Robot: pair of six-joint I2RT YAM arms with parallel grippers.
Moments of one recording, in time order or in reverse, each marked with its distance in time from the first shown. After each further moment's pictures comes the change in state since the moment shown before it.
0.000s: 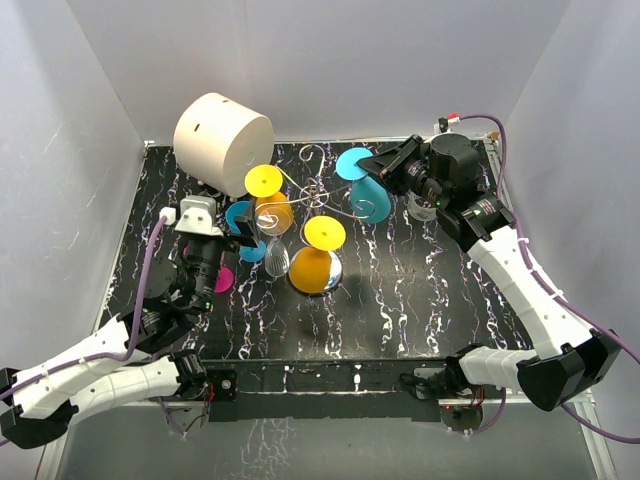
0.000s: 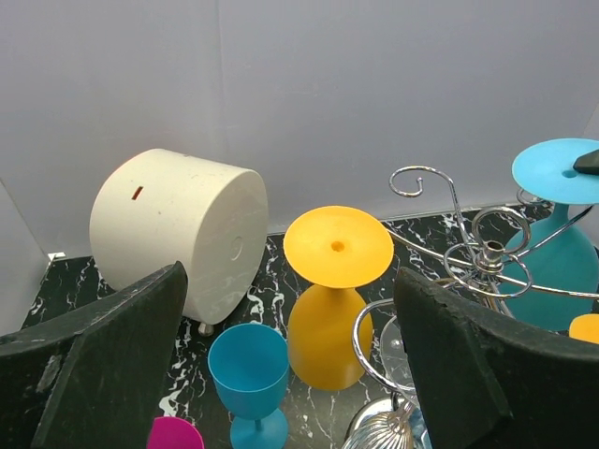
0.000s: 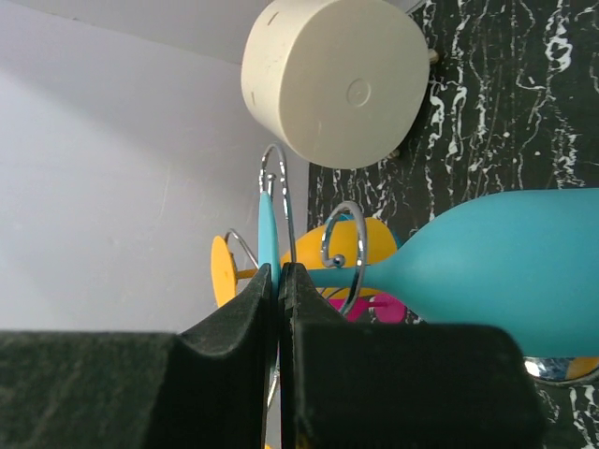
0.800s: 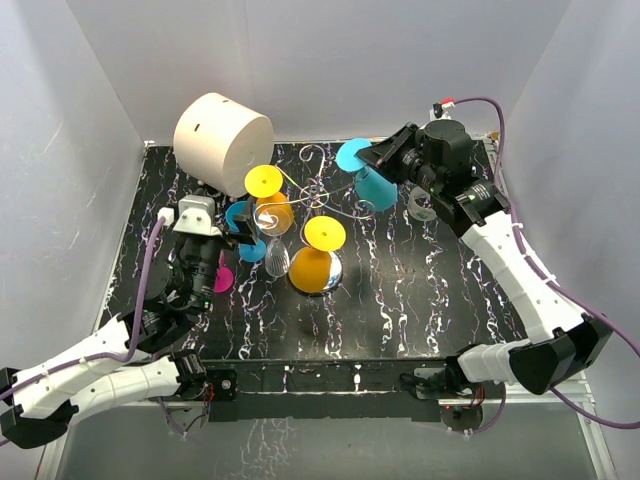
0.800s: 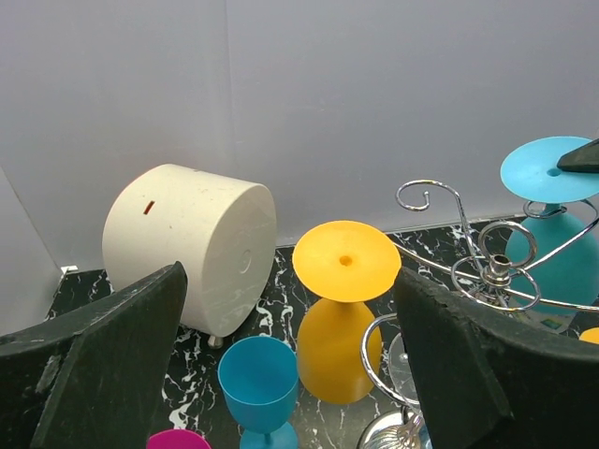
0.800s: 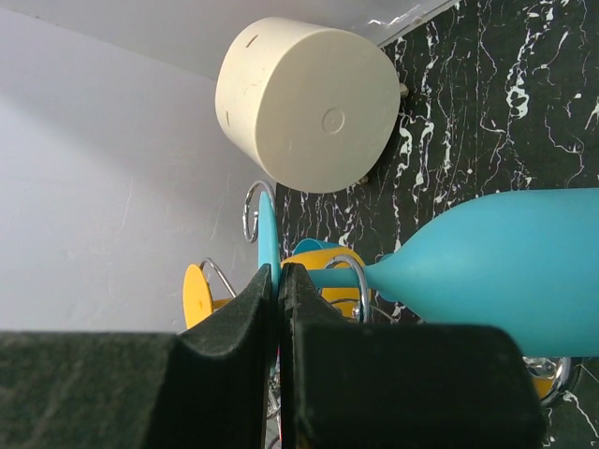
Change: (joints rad) left arm 0.000 0.000 0.000 0.051 -0.003 0.055; right arm 0.002 0.078 0.111 -0.062 0.064 -0.117
